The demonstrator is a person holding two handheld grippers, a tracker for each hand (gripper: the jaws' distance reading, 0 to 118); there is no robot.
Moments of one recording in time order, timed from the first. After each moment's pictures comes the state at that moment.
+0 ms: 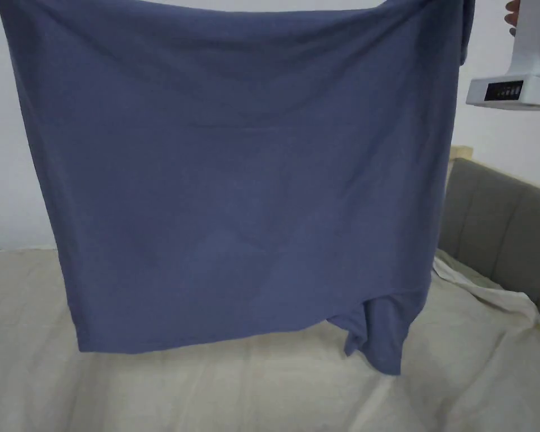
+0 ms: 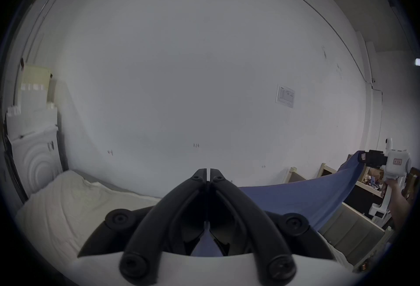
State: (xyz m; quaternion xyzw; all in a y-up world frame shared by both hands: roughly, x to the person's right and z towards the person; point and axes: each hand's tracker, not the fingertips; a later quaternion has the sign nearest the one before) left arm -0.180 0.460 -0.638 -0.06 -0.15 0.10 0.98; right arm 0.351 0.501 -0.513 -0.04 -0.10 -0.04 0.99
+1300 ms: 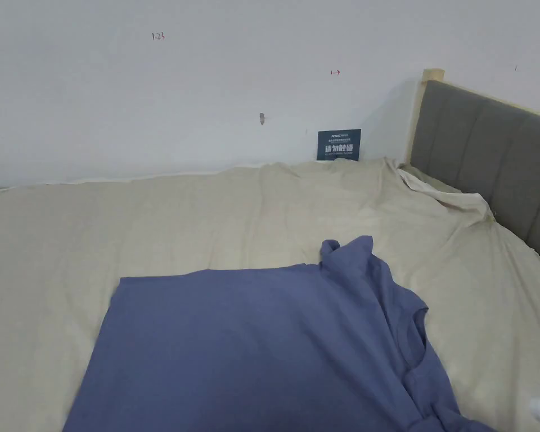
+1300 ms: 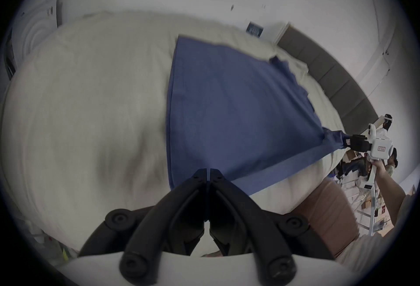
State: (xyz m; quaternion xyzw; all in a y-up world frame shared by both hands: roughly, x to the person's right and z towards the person) left arm -0.263 -0.027 -0.292 -0.49 -0.20 0.06 0.84; right arm 0.351 0.005 -0.142 -0.44 0.04 -0.03 0.90
